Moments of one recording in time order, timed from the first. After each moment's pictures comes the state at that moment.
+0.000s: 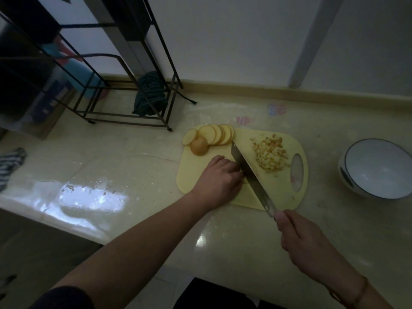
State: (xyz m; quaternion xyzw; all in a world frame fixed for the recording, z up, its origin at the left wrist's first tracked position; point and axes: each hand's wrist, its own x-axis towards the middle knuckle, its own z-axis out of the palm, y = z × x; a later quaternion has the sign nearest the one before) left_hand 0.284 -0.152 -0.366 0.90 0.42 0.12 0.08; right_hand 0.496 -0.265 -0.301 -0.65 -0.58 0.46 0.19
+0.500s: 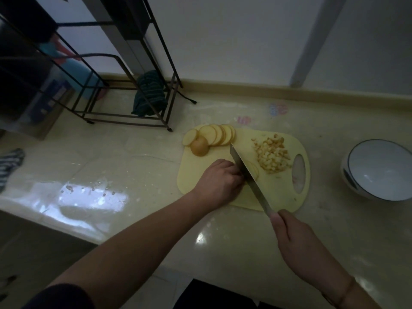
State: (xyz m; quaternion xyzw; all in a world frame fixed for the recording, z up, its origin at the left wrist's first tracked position) left_hand 0.282 -0.148 -0.369 0.90 0.39 0.14 0.10; right_hand 0.485 -0.265 -0.313 -0.65 -0.60 0.43 0.18
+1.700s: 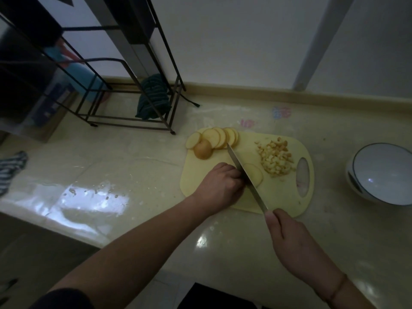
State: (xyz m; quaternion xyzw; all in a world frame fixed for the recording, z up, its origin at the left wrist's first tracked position) left_hand 0.275 -0.148 -0.373 0.91 0.38 0.14 0.11; right_hand 0.467 -0.257 -0.314 -0.65 -0.61 0.41 0.19
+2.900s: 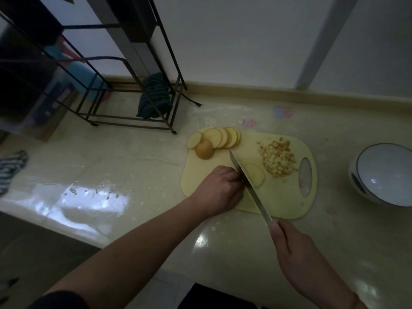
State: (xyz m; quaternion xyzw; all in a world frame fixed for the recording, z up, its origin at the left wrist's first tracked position) left_hand 0.264 -0.155 -0.374 0.90 0.37 0.17 0.14; right_hand 0.469 -0.273 -0.309 -0.66 -0.59 0.43 0.19
